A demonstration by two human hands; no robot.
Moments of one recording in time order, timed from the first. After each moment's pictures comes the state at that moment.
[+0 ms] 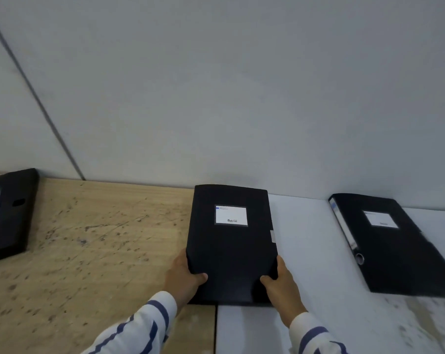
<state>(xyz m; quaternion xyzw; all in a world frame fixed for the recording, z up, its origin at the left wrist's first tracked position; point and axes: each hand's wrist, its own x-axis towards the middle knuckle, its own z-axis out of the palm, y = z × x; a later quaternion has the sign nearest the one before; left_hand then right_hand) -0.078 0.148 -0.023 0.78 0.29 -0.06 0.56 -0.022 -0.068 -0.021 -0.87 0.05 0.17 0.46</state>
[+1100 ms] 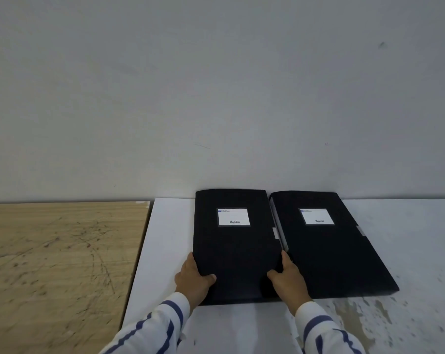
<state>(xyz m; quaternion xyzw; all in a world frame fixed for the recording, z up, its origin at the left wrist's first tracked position) 0.041 -0.049 -0.038 0.81 0.29 -0.13 0.50 0.090 -0.262 -0.026 -0.88 0.12 0.17 0.42</state>
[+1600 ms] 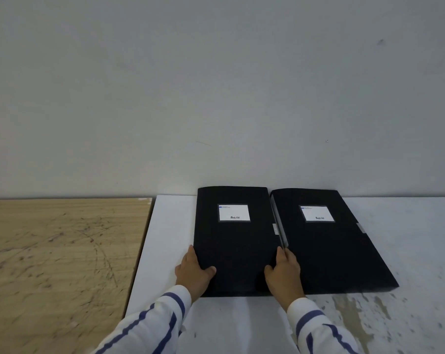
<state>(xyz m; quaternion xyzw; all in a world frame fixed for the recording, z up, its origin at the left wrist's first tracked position) 0.039 -0.045 -0.040 0.83 0.28 -0.12 0.46 0.079 -0.246 -0.025 -0.94 0.09 0.12 0.30</state>
